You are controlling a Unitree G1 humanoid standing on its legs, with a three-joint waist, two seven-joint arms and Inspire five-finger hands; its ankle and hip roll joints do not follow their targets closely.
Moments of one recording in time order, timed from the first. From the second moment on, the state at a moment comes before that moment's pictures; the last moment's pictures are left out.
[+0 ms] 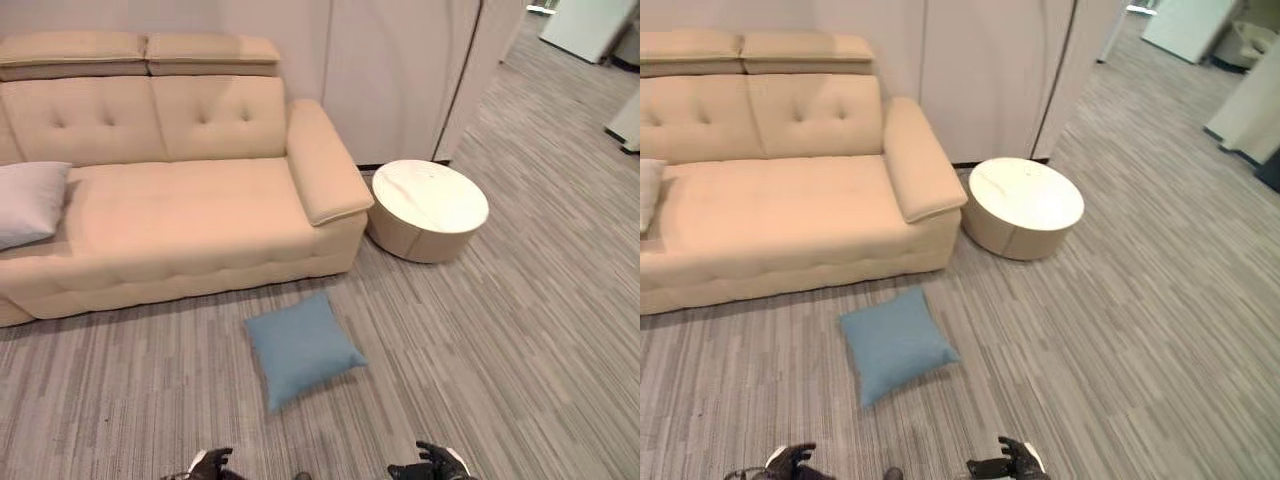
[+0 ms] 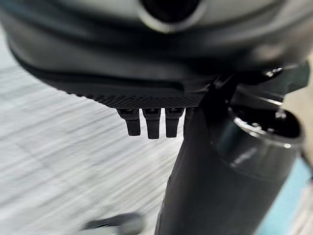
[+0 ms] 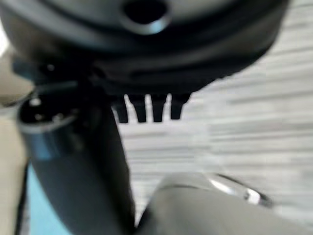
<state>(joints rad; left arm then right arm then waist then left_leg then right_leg) -0.12 0.24 -0.27 1.33 -0.08 -0.12 0.10 -0.06 -0.22 0.28 1.22 0.14 -0.12 -0.07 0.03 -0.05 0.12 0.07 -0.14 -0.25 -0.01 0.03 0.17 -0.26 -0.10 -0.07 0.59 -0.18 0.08</state>
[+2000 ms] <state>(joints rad) -1.09 0.49 -0.43 1.25 -0.31 -0.21 0.50 -1.05 -0.46 0.42 1.11 0.59 -0.28 -0.33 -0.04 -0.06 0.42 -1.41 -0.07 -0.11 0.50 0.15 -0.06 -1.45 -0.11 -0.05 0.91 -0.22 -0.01</state>
